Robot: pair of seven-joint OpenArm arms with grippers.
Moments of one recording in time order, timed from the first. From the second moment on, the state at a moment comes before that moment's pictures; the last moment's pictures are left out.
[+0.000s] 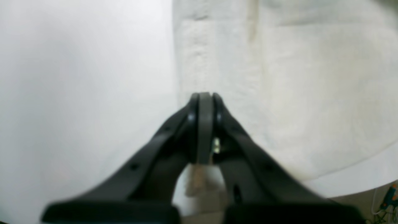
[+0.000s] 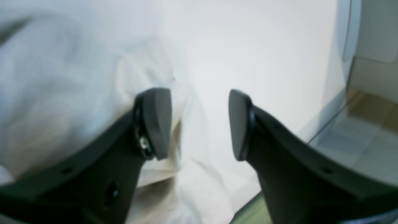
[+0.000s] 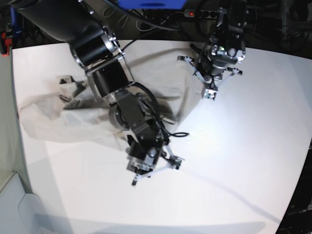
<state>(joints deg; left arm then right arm) 16.8 -5.4 7.0 102.9 -2.2 -3.1 56.3 29.1 -9.1 -23.2 70.1 -28.1 40.1 -65.8</state>
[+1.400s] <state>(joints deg) 19.3 -4.6 7.0 103.0 -2.1 -3.1 52.3 32.8 -8.7 -11.4 80.4 -19.1 40.1 -66.8</state>
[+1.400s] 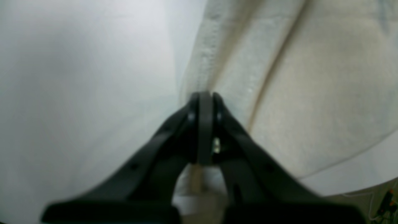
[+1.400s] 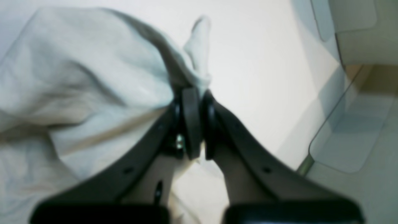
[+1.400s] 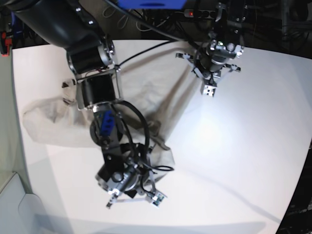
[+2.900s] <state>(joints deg) 21.5 -4.6 7.0 107.2 -2.1 -3.3 55.3 26.9 -7.6 -18.1 81.2 -5.4 40.1 -67.0</state>
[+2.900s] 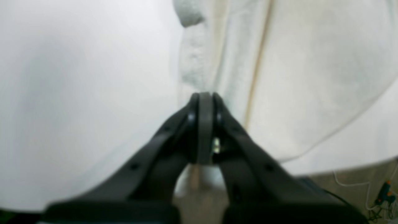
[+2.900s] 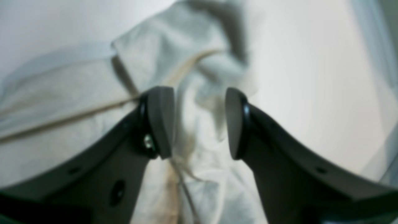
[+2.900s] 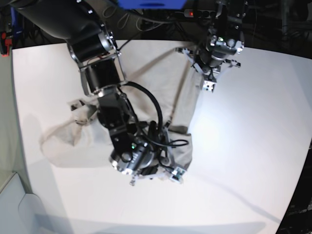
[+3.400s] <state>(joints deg) 14.2 -1.6 7.4 112.0 -2.2 -3.3 53.2 23.6 0.6 -17.6 83.3 -5.4 40.1 -66.3</state>
